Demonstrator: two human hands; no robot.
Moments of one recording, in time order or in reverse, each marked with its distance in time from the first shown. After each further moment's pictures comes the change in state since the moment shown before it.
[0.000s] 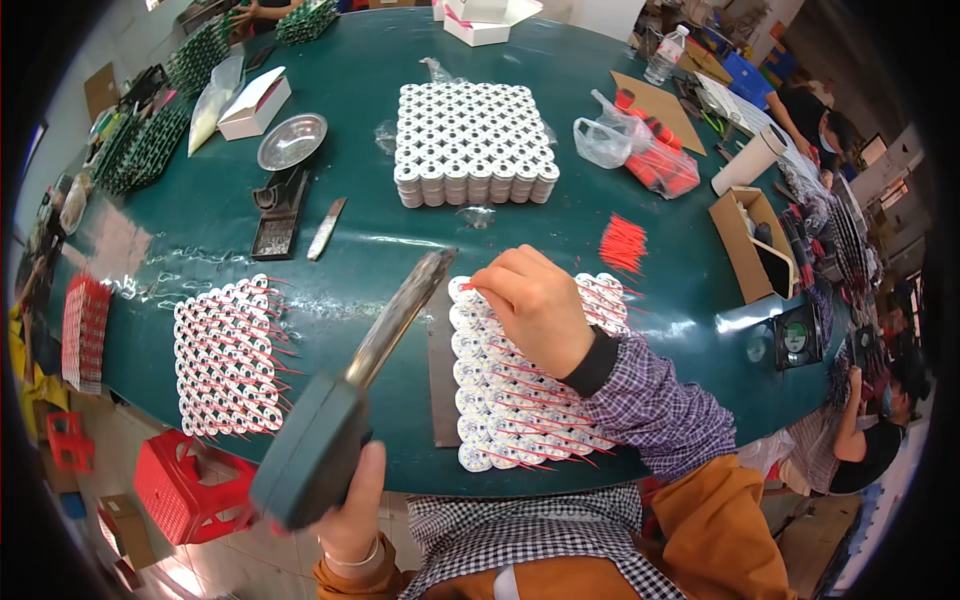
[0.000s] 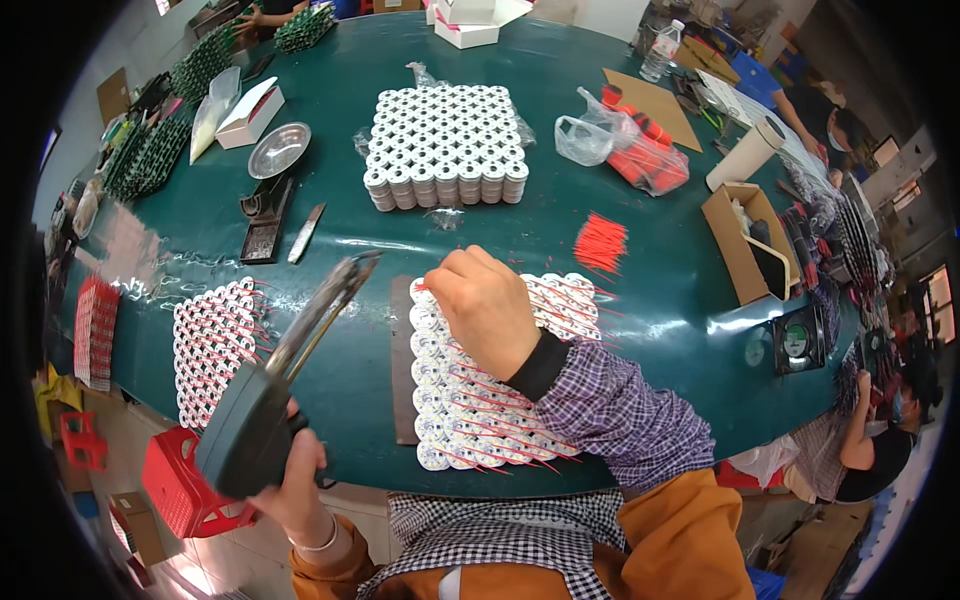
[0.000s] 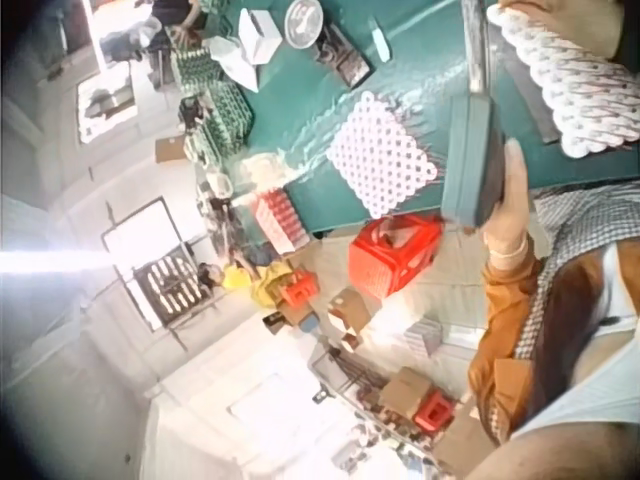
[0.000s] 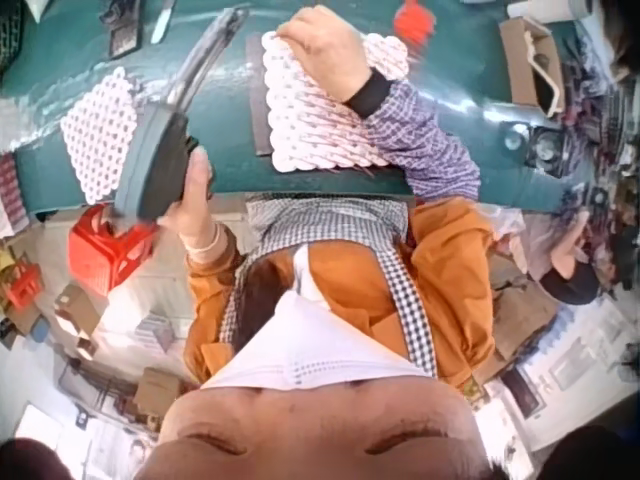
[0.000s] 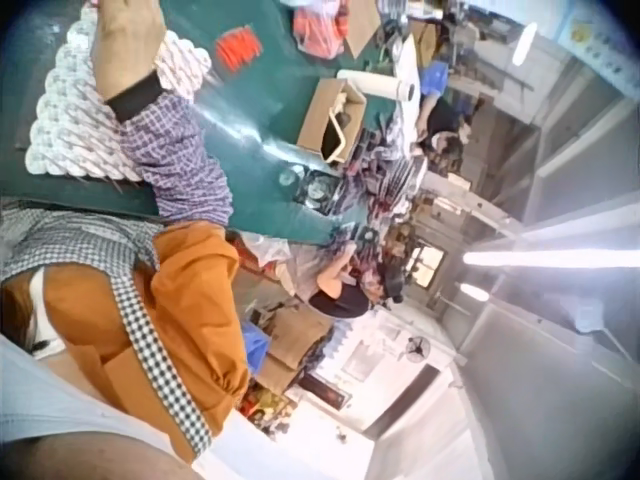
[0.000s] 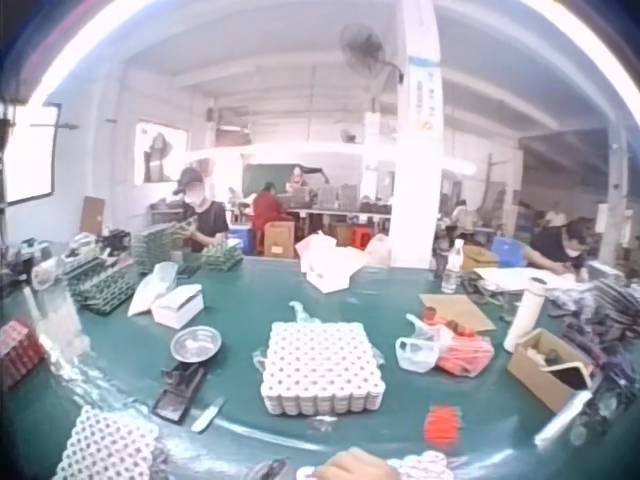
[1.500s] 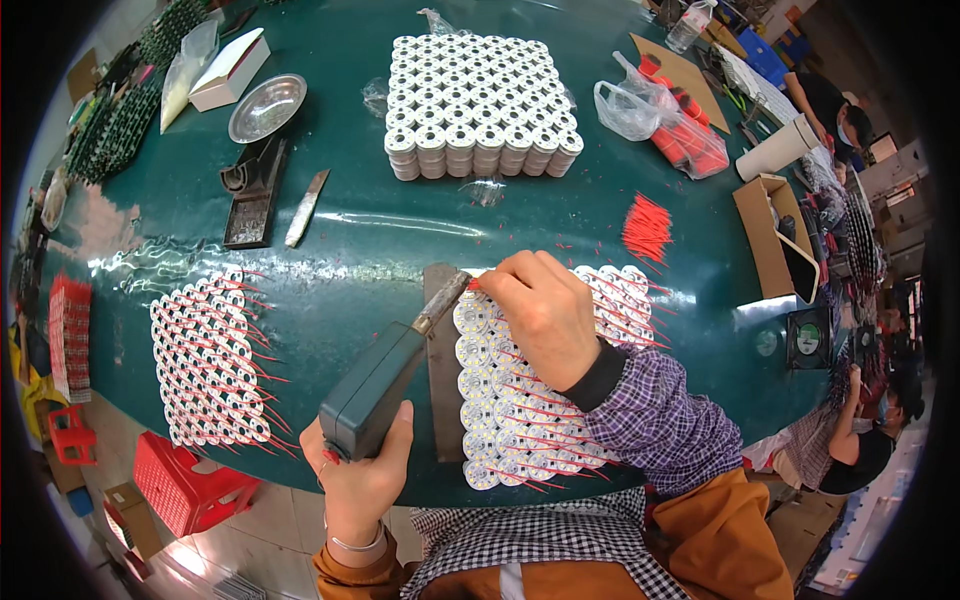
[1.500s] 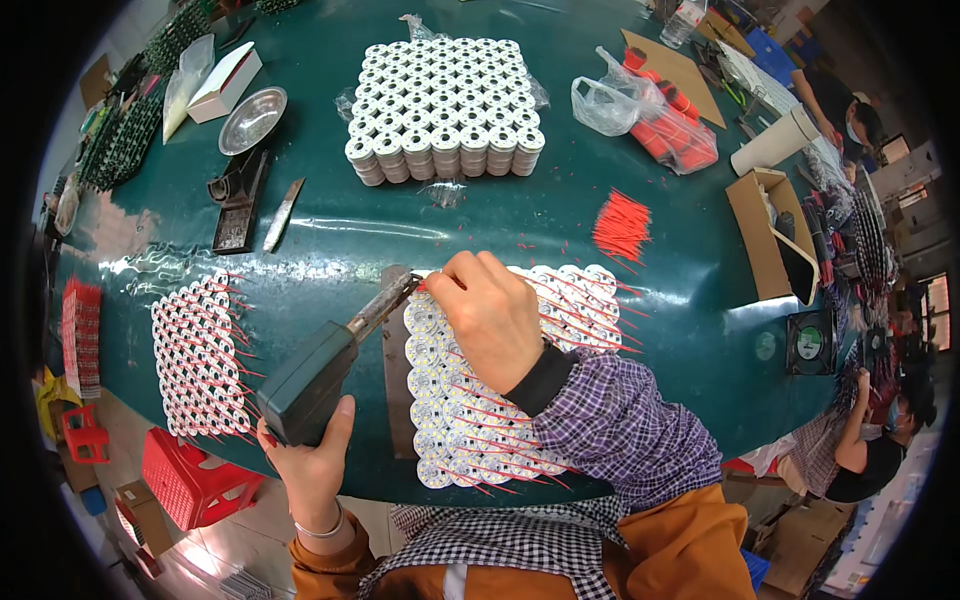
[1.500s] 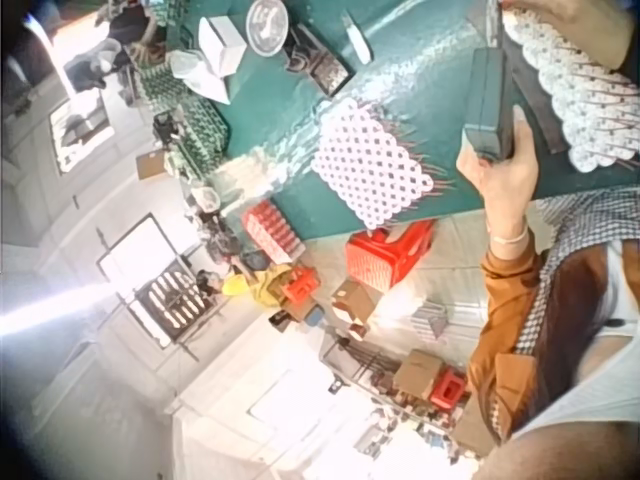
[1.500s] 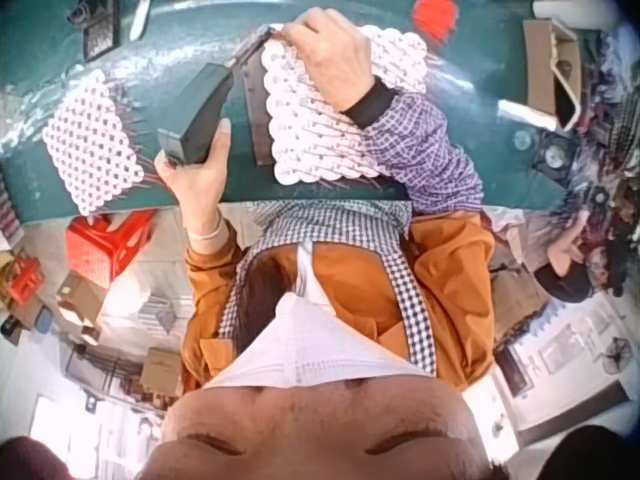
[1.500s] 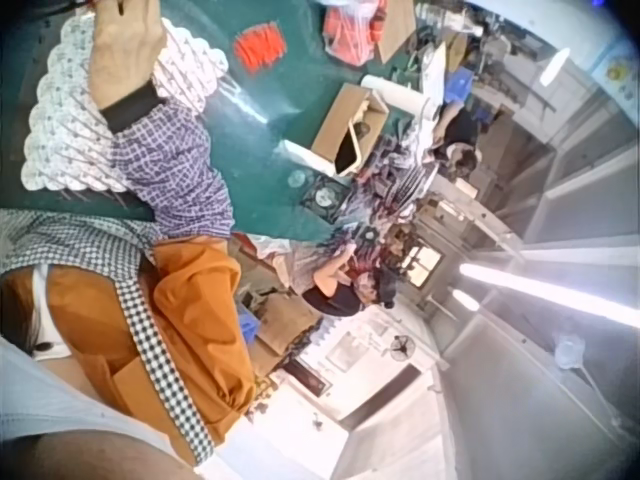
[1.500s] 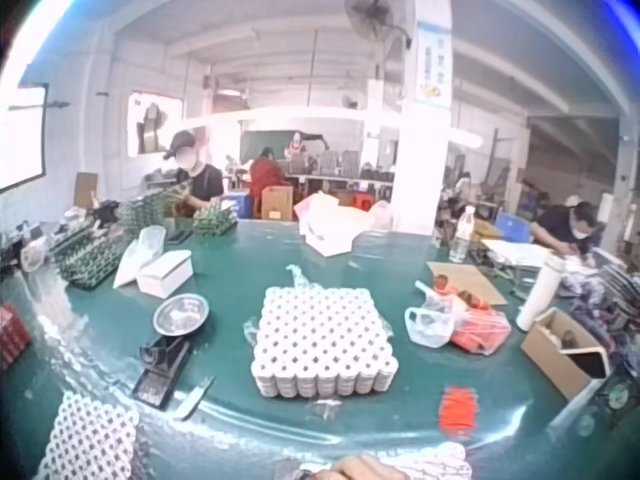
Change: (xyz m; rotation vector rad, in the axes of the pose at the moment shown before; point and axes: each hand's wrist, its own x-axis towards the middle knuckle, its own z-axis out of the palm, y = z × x) left_hand 0.019 -0.024 0.034 -0.024 -0.254 -0.481; right_hand -0.011 0.004 0.024 -0.101 -0.074 0.083
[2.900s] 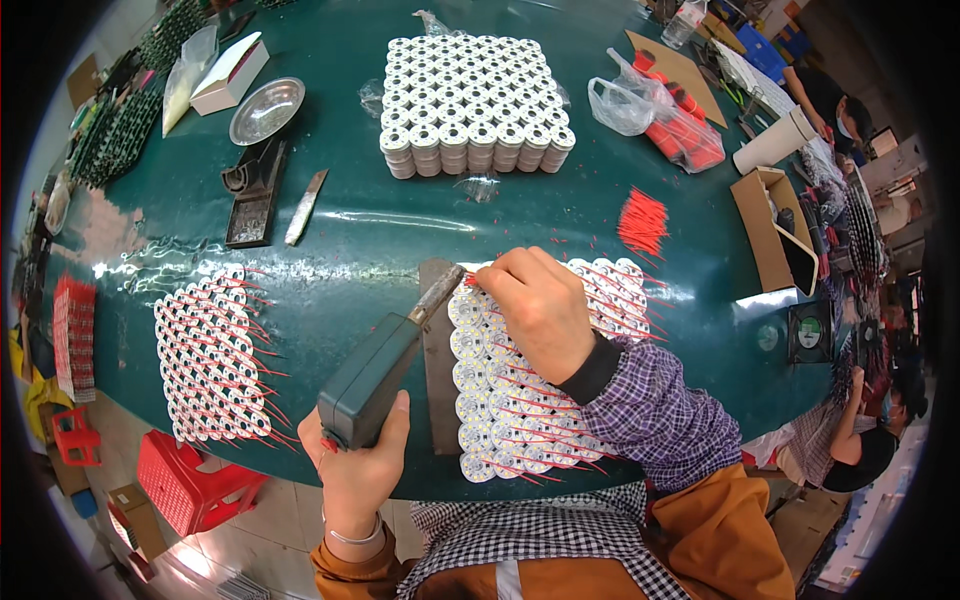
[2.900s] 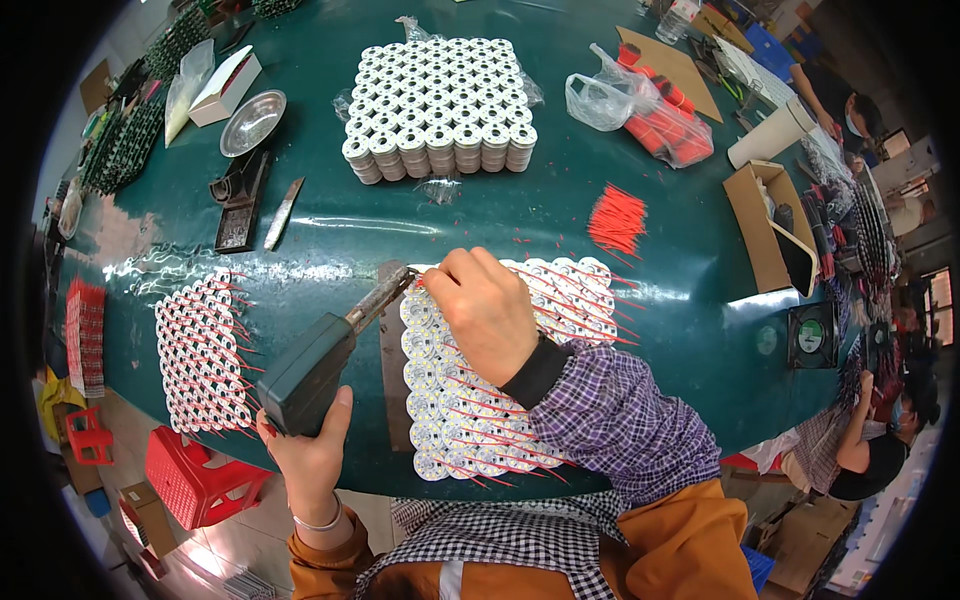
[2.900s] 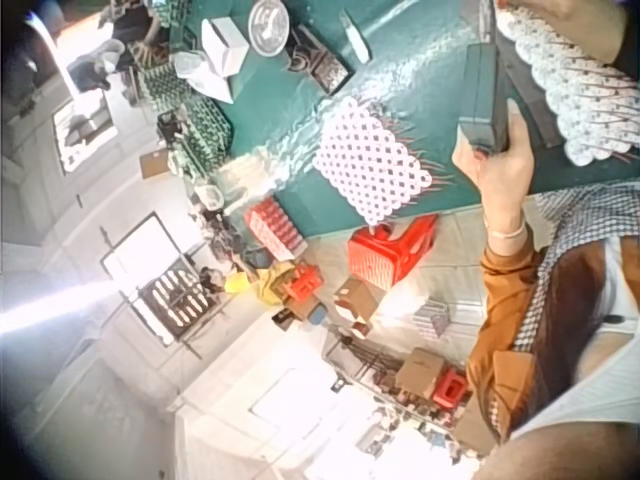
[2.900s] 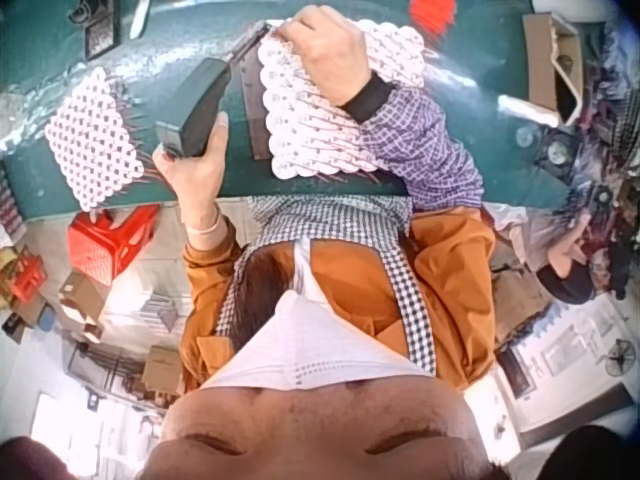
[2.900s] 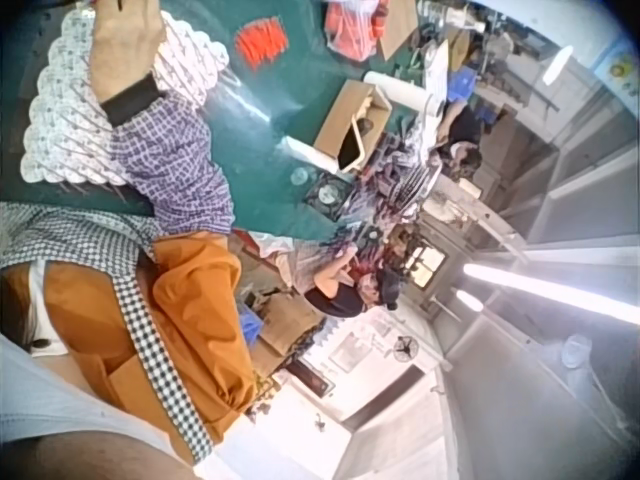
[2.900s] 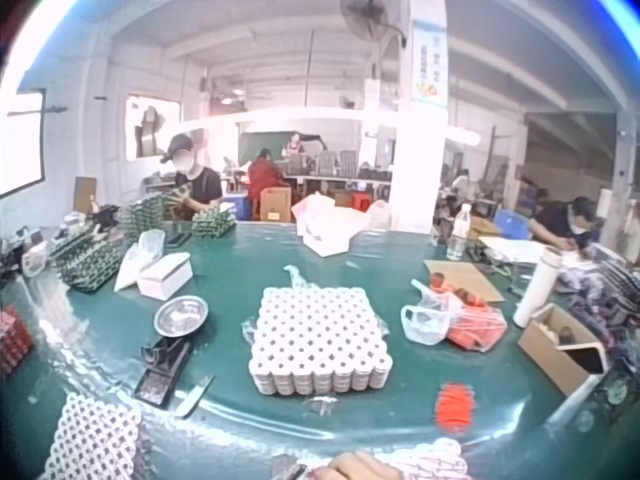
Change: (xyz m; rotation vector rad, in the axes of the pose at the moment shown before) left_hand -0.003 -0.014 -0.005 0.160 -0.052 0.081; right_hand -0.002 0.000 -0.003 0.000 0.003 -0.004
